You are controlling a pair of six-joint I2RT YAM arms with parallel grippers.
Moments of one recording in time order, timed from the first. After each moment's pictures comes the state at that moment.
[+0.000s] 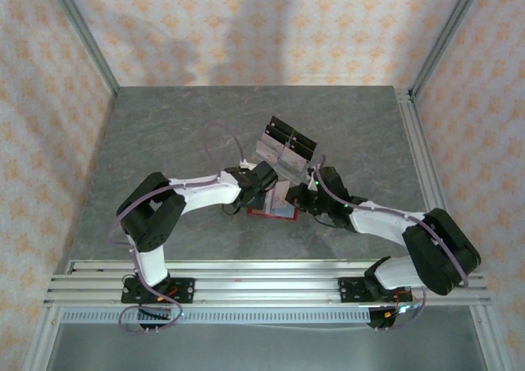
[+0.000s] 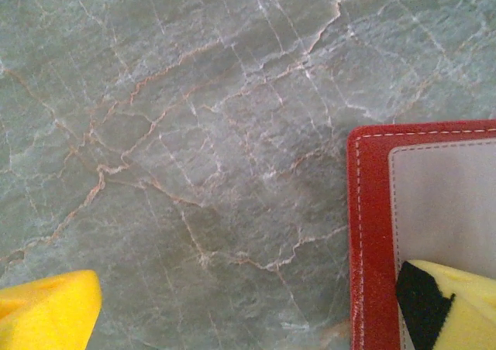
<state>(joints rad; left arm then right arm) -0.77 1.80 1.10 -0.65 -0.43 -0.63 0.59 1.37 0.49 0.22 -0.36 0.99</state>
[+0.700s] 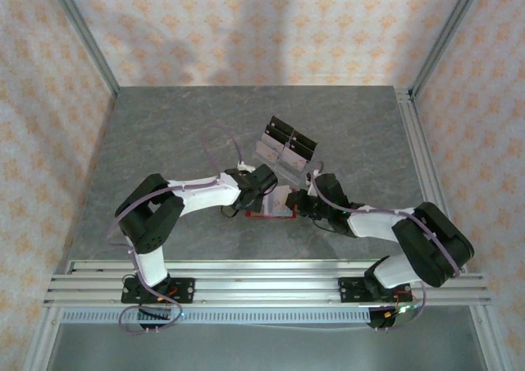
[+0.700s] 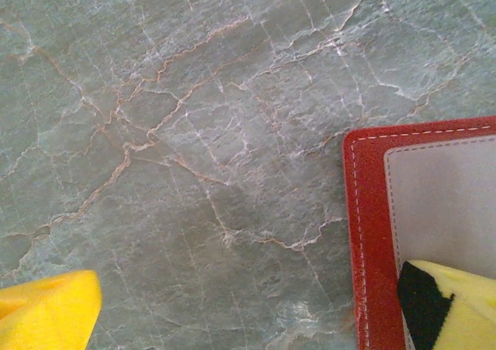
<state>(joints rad) -0.78 1.80 1.10 -0.71 -0.45 -0.66 0.59 1.42 0.41 0.38 -0.36 0.95</state>
